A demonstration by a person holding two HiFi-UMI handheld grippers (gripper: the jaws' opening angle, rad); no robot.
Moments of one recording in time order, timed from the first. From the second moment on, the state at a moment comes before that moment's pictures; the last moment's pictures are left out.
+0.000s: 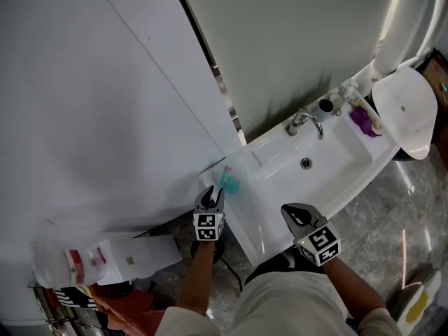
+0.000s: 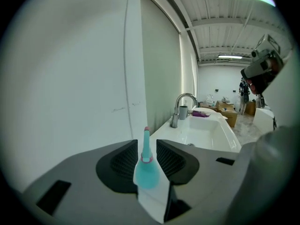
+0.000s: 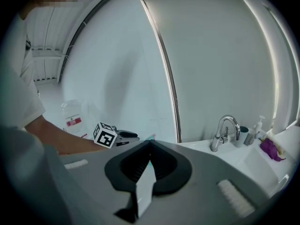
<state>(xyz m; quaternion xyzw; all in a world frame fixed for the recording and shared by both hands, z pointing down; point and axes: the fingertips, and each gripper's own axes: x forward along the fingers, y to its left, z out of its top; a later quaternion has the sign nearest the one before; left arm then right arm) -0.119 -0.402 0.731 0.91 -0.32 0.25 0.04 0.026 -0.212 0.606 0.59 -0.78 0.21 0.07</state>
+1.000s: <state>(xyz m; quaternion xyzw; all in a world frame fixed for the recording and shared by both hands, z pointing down) -0.151 -0.252 0.577 0.88 -0.43 0.11 0.17 0.061 -0.208 0.563 0.49 -0.85 0.17 0.10</state>
